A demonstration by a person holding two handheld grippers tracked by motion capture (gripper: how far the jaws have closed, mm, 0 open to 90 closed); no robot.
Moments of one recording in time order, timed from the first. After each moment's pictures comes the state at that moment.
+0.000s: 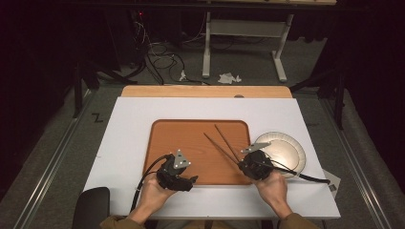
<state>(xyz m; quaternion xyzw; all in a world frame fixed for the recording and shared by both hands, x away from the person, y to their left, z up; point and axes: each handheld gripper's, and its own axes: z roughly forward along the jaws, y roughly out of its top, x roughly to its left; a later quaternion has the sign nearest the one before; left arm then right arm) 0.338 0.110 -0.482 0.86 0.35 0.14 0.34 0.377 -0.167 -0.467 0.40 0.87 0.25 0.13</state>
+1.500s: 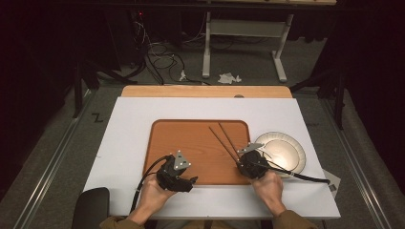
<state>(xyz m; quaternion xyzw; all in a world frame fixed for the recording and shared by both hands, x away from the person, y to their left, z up) 0.336 0.111 -0.481 0.86 0.35 0.15 0.33 0.384 -0.162 -0.484 0.41 0.87 0.23 0.17</state>
